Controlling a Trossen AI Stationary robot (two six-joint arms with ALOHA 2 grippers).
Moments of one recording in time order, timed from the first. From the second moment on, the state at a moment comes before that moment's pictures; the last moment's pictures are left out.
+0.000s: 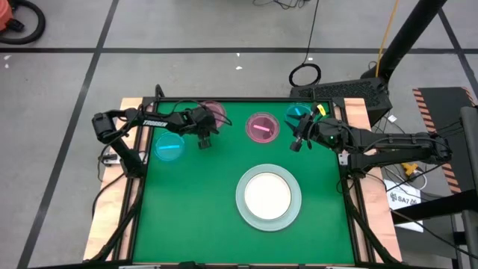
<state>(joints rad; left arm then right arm) 0.52 1.66 0.80 -0.19 -0.16 0.40 -0.14 0.87 0.62 -0.06 0.52 -0.35</state>
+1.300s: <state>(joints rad) -0.06 1.34 0.80 -0.34 -0.08 0.15 -0.10 1.46 0.79 0.32 -0.34 -0.37</state>
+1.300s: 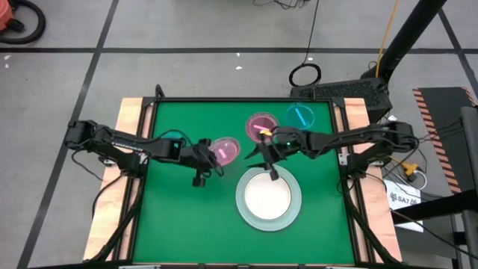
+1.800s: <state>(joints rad) -0.10 1.34 0.80 -0.28 -0.10 0.15 -0.11 1.70 0.92 0.27 -0.26 -0.59</state>
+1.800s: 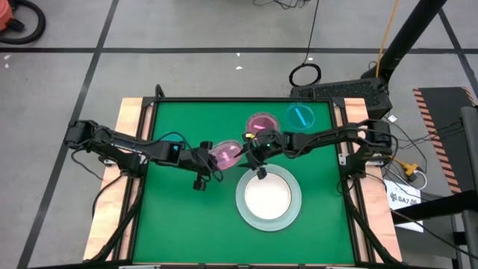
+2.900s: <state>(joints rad) -0.08 1.34 0.80 -0.26 -0.12 0.17 -0.13 1.72 0.94 0.26 -0.27 -0.70</state>
